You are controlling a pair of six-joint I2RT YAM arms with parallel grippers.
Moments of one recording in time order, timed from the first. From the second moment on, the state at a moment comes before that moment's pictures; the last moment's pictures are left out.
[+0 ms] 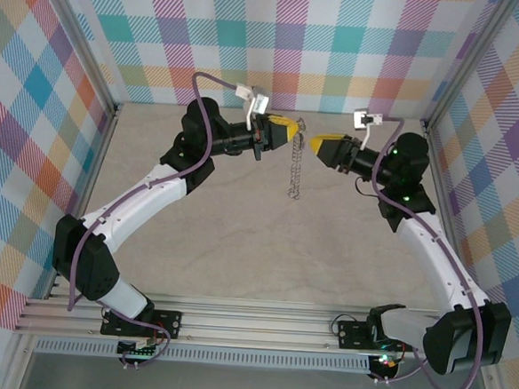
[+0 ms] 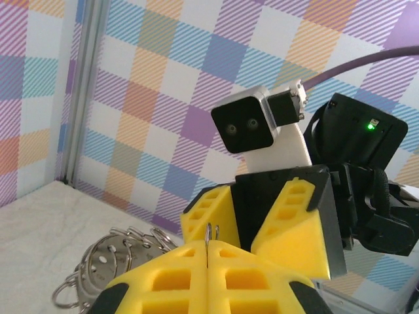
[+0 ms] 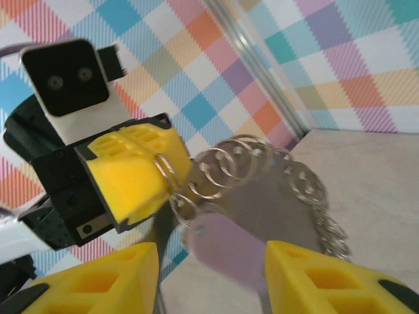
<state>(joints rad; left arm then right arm) -0.58 1.53 1.39 0.26 0.72 -0.39 0.22 1.17 1.03 0.21 -0.89 0.68</state>
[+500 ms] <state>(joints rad) -0.57 1.57 1.39 0.44 0.72 -0.53 0.17 1.14 0.97 0.40 -0.81 0.88</state>
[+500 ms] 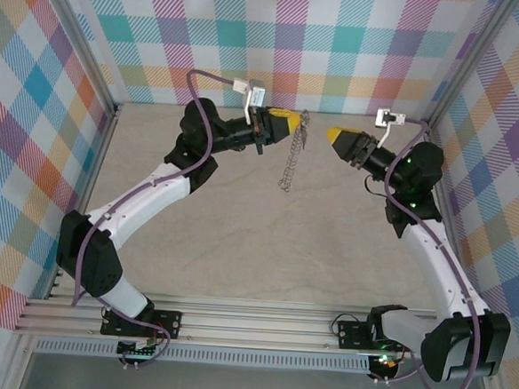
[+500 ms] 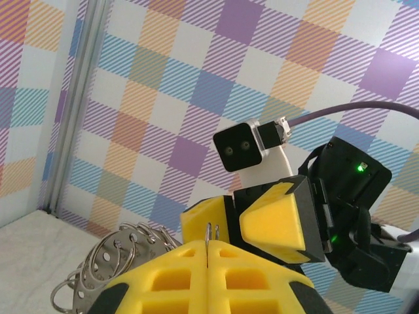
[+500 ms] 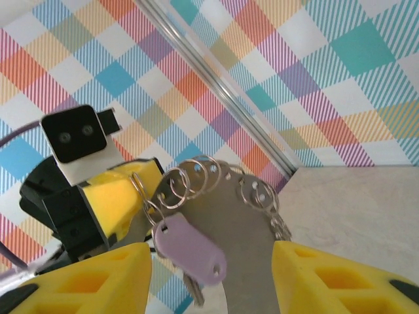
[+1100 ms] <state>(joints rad) -0.57 1.66 1.38 0.70 0.67 -0.81 0.26 1.23 0.96 0.62 -0.70 0.98</state>
